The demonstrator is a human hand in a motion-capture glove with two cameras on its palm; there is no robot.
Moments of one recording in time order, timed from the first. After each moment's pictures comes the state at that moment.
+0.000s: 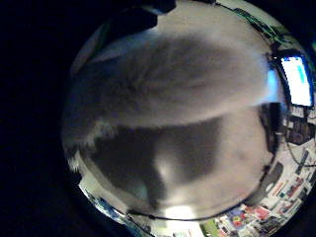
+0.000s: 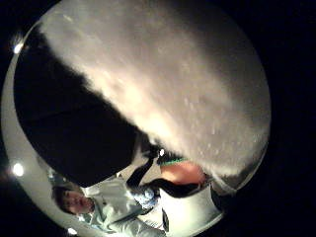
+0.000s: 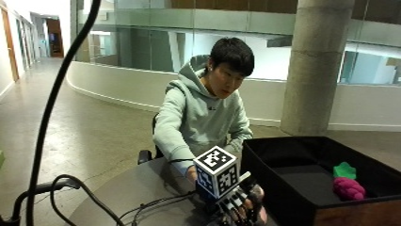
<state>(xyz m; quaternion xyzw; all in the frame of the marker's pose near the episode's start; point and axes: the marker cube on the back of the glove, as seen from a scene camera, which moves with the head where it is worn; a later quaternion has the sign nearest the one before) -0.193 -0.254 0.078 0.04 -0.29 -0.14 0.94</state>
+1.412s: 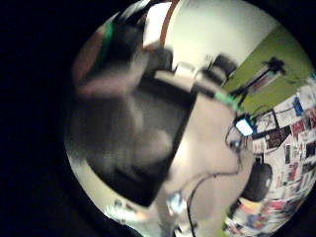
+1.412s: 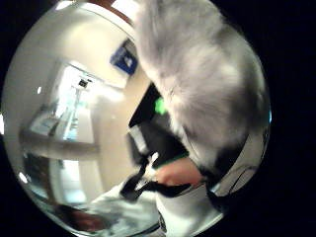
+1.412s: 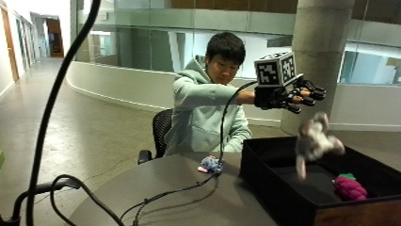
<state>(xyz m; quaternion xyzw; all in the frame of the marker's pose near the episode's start) -0.304 -0.147 -0.227 0.20 -0.29 -0.16 0.92</state>
